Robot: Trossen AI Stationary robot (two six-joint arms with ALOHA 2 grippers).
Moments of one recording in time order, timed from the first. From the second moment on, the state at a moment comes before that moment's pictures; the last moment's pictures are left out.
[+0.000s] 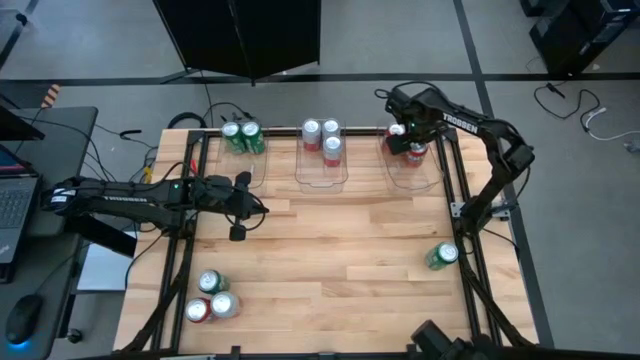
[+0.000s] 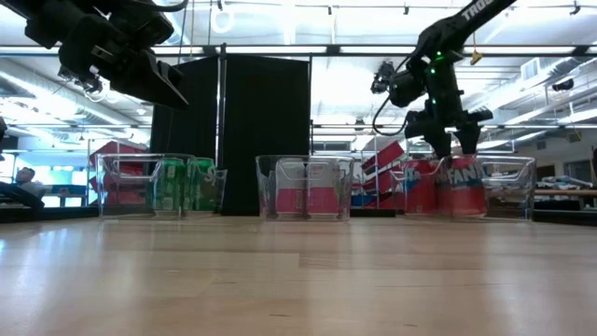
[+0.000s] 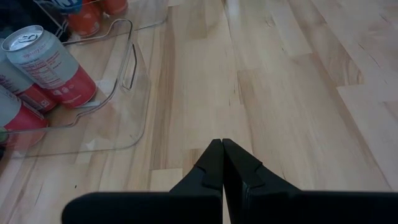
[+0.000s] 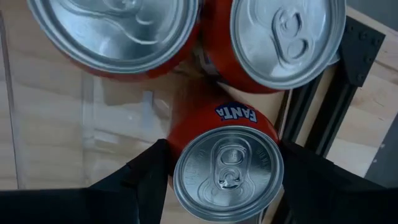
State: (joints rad) left arm 0.05 0.80 0.52 -0.28 -0.01 0.15; right arm -0.87 1.67 1.33 -1.25 0.24 0.42
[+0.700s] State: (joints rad) left arm 0.05 0.80 0.52 -0.28 -0.01 0.13; right arm -0.87 1.68 1.33 -1.28 0.38 0.42
